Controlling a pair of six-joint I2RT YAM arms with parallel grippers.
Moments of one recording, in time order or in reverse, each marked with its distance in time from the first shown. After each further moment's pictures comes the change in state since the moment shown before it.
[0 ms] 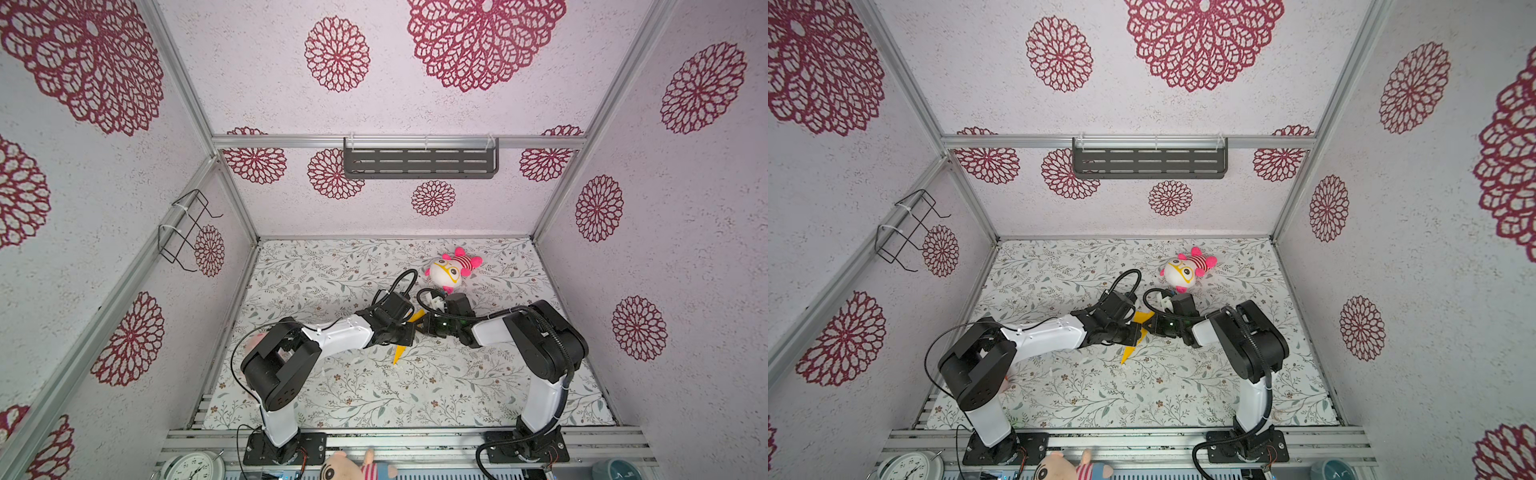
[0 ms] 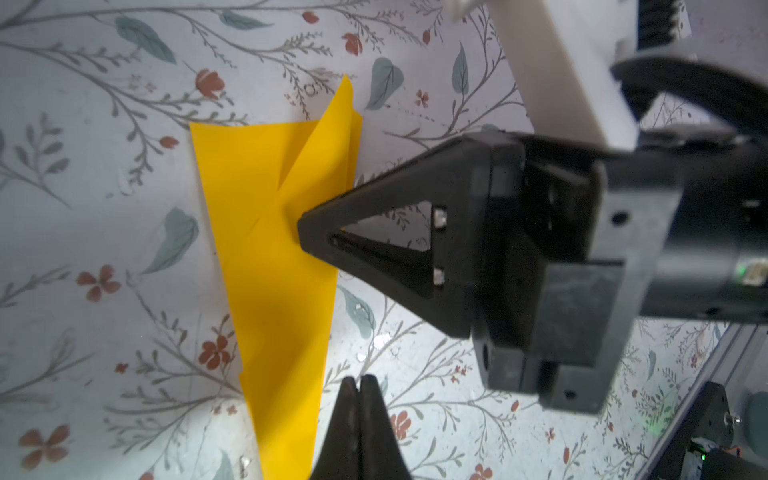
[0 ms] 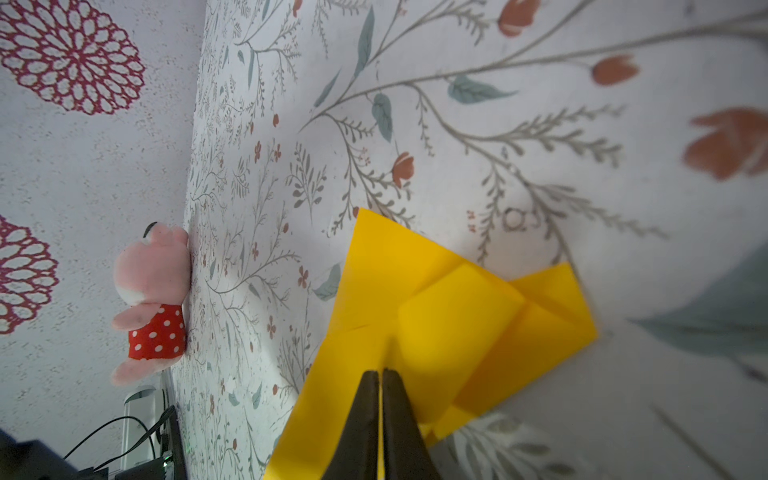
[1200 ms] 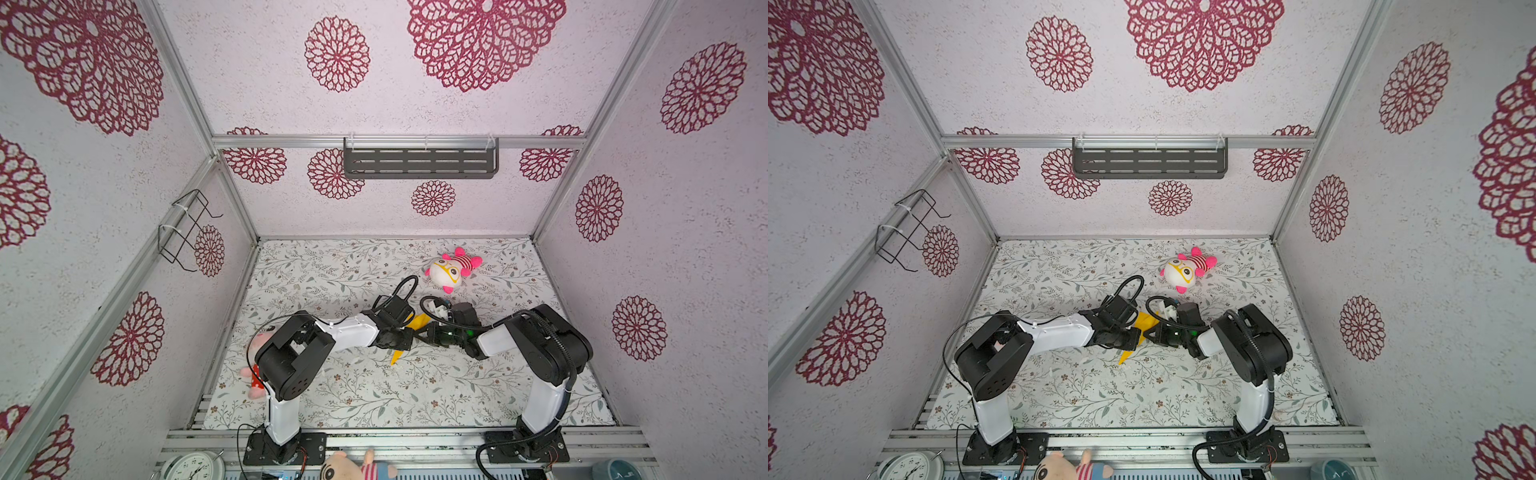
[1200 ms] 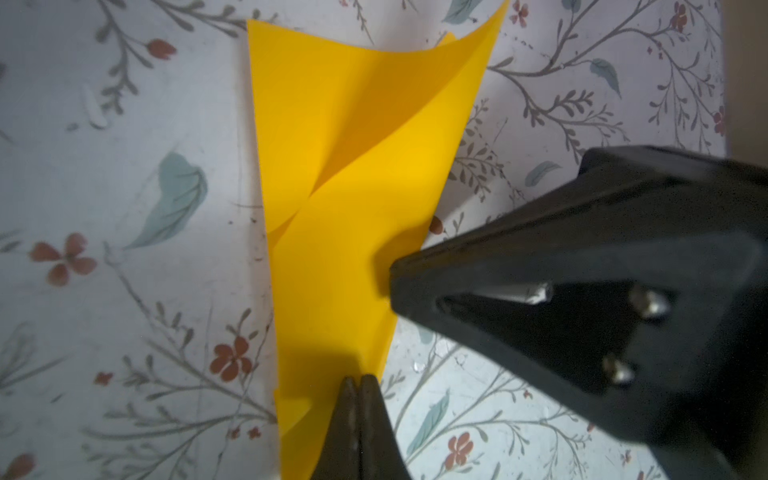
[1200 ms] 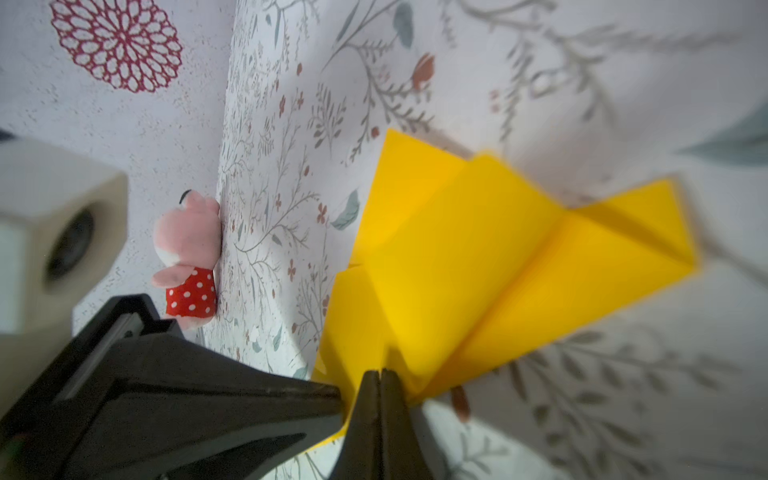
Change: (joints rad) left arm 0.003 0.077 -0.001 -0.047 0.005 0.005; right arm -0.039 -0.027 -0.136 0.146 -0.082 0.034
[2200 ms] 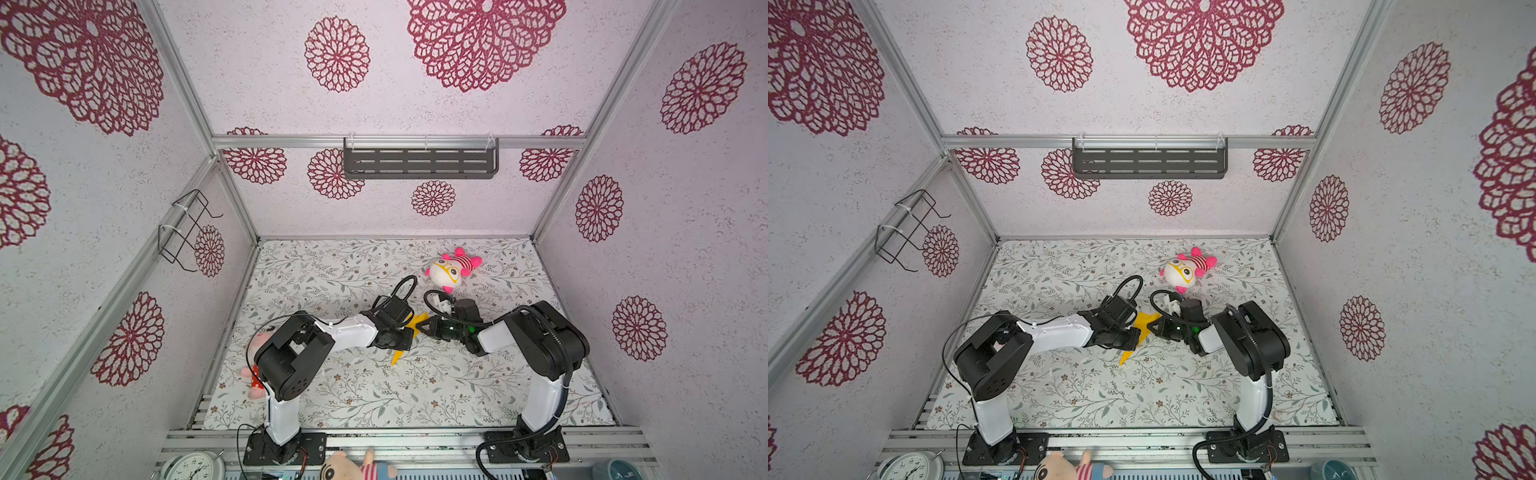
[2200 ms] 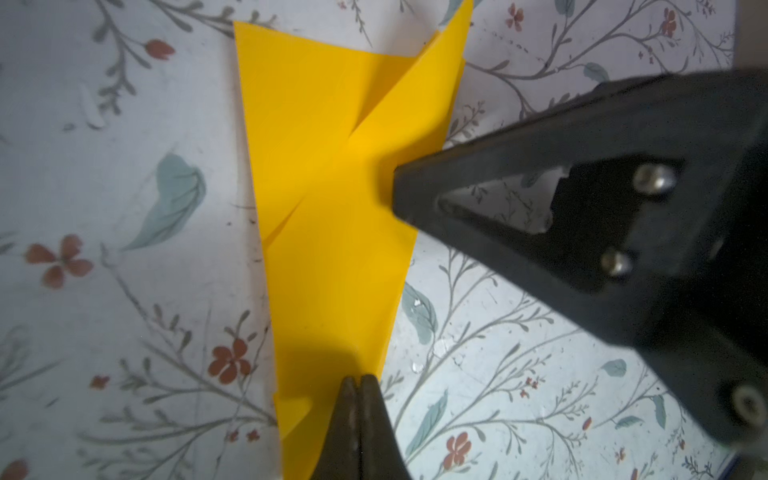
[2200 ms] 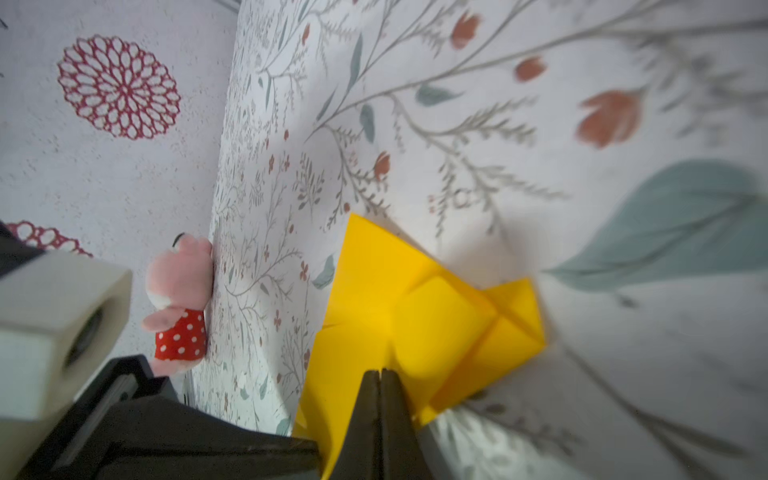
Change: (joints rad) left arm 0.000 -0.004 -0.016 0.023 0.004 -0.003; right arm -0.036 0.041 0.029 0.068 0.048 0.038
